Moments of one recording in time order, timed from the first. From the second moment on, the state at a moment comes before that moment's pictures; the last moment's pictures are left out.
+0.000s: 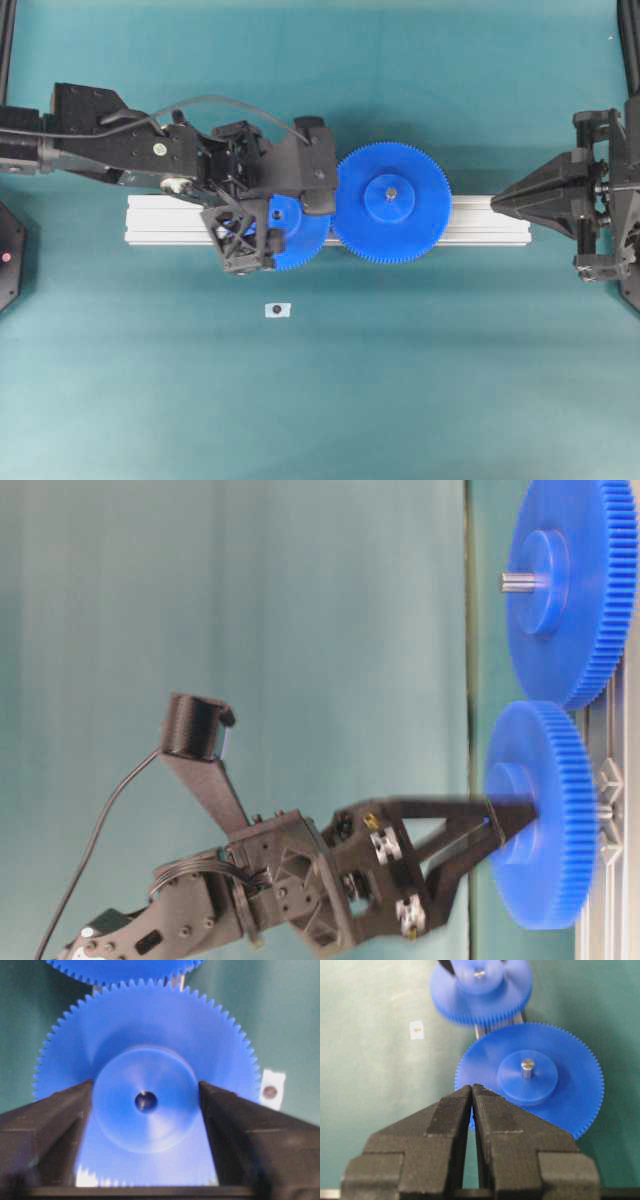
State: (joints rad) left arm 0.08 0.06 0.37 0.02 0.78 -0.04; right arm -0.06 -0.85 1.10 0.03 0.20 0.11
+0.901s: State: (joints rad) left arm 0.09 -0.12 0.42 0.02 0.79 -0.10; right arm -0.07 -0.89 1.11 0.03 0.20 0.11
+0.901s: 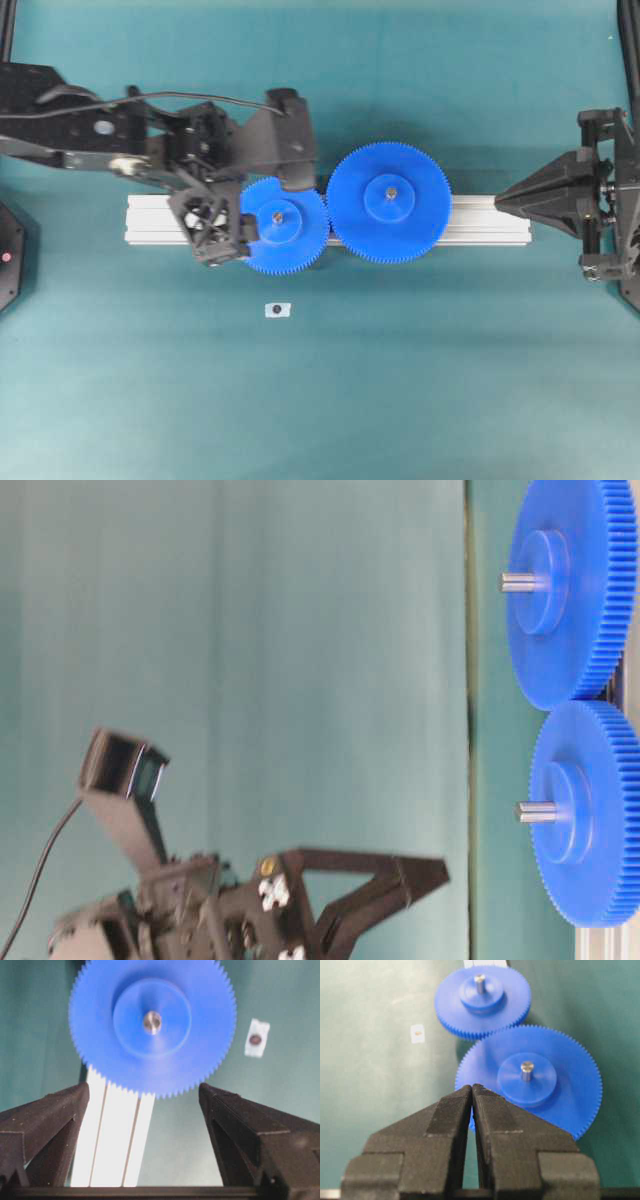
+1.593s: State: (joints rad) left arm 0.03 -0.35 0.53 0.02 0.77 -0.11; right arm -0.08 -1.10 1.18 0.03 0.33 0.11
